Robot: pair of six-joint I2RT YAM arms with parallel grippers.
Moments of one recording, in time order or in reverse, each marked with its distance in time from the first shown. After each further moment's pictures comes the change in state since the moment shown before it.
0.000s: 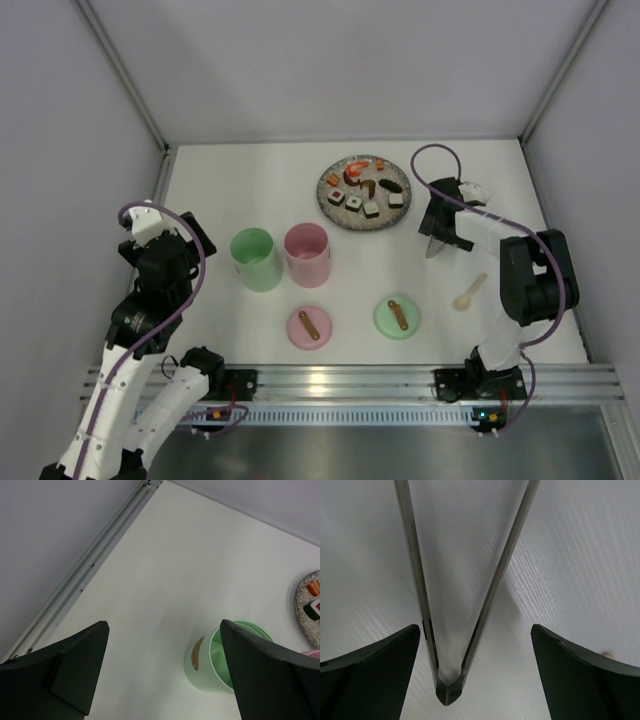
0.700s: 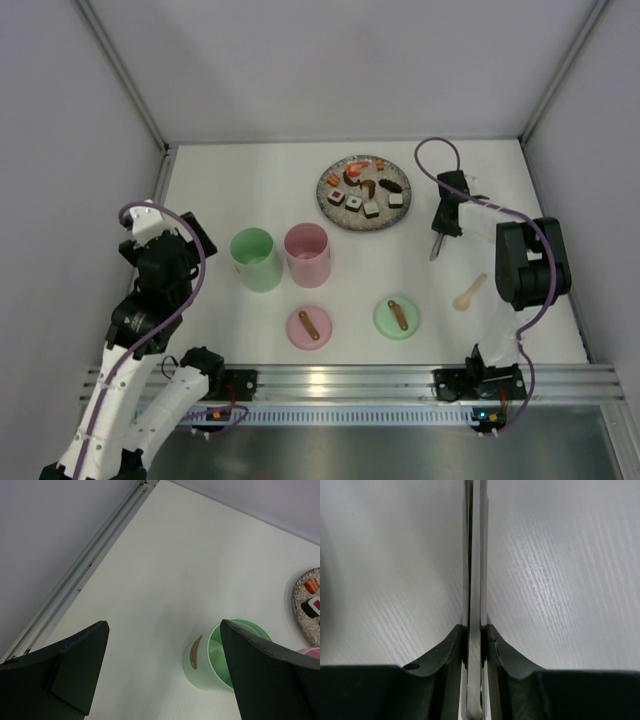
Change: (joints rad) left arm 0.000 0.000 0.000 0.000 0.015 0.001; right arm -0.084 0.146 0.082 0.119 -0.151 -0.108
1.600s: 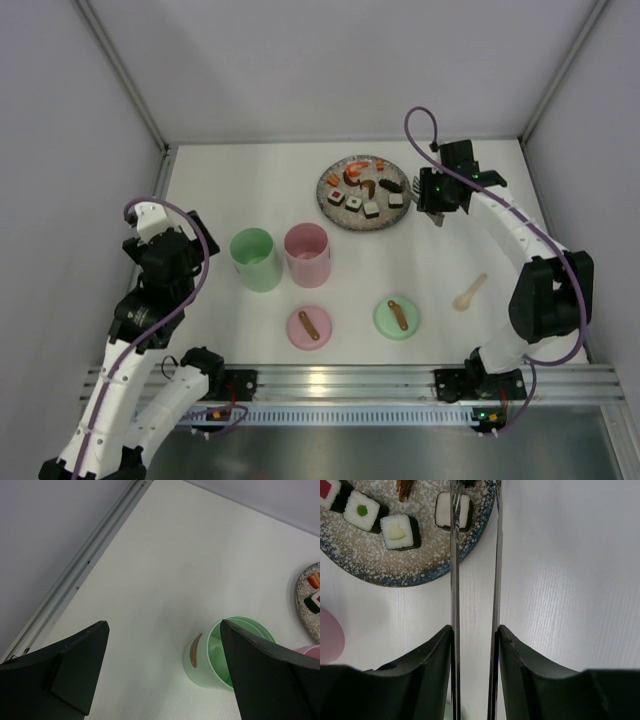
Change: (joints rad) left arm 0.000 0.028 0.000 0.000 0.010 -0.001; right arm 0.090 -0.231 0.217 -0.297 -0.304 -0.302
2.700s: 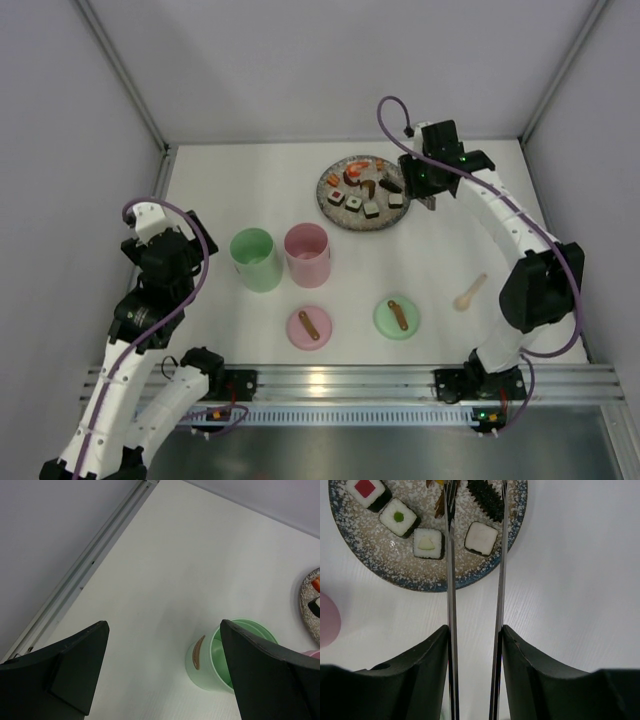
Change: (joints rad) left arm 0.006 0.000 0.000 0.000 -0.016 -0.001; right arm 0.095 0.073 0.228 -0.120 0.038 -0.175
